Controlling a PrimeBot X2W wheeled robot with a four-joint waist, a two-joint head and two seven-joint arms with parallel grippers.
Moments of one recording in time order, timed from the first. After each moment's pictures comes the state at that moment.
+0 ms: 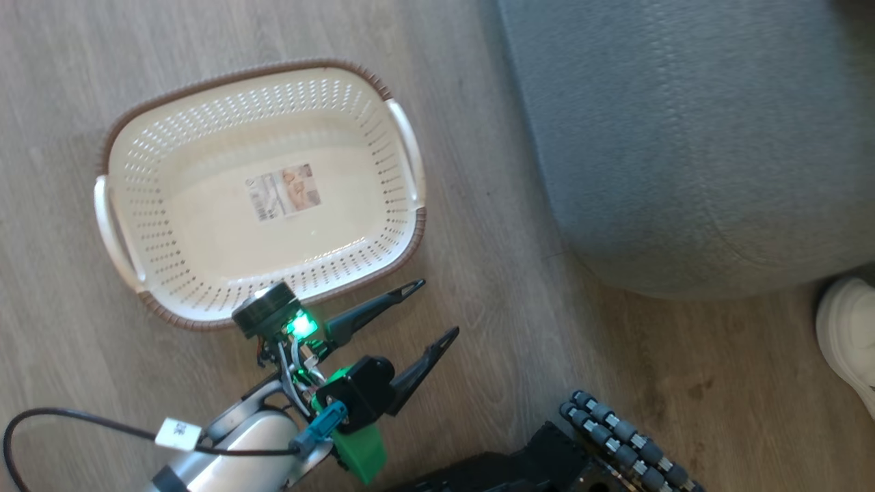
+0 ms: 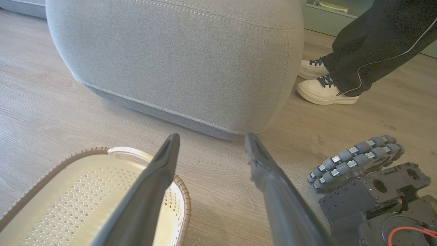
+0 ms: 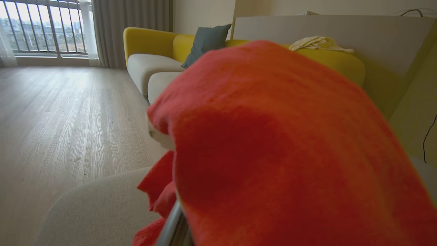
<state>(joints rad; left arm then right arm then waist) -0.33 0.35 -0.73 0.08 0.02 -0.11 -0.26 -1.14 -0.39 -0.30 0.79 0.23 0.13 -0.26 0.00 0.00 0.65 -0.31</state>
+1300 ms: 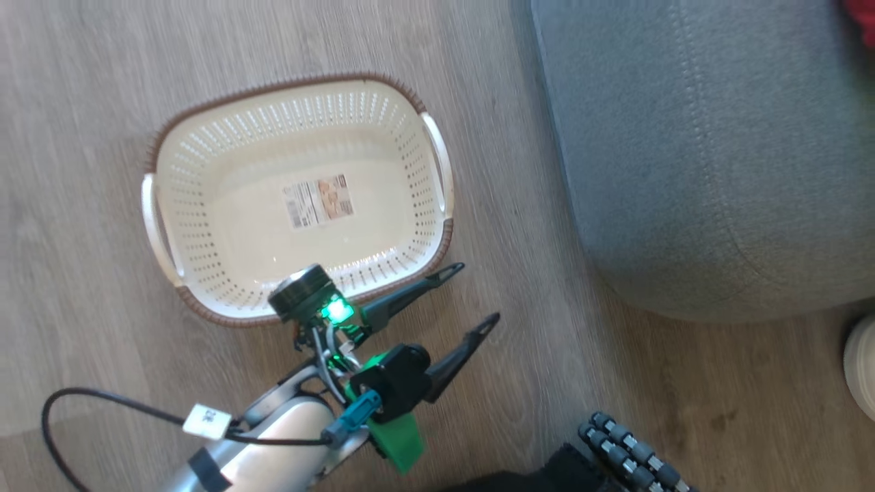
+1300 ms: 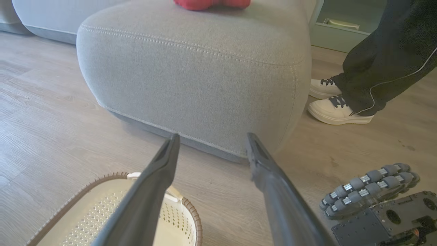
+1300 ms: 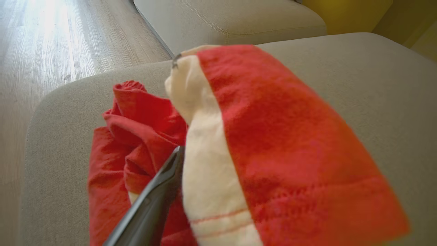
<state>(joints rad) -0.40 0.30 -0.79 0.08 -0.01 -0.08 -0.26 -1.23 -0.40 -0.24 1.30 0.17 0.13 -0.19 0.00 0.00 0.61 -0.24</state>
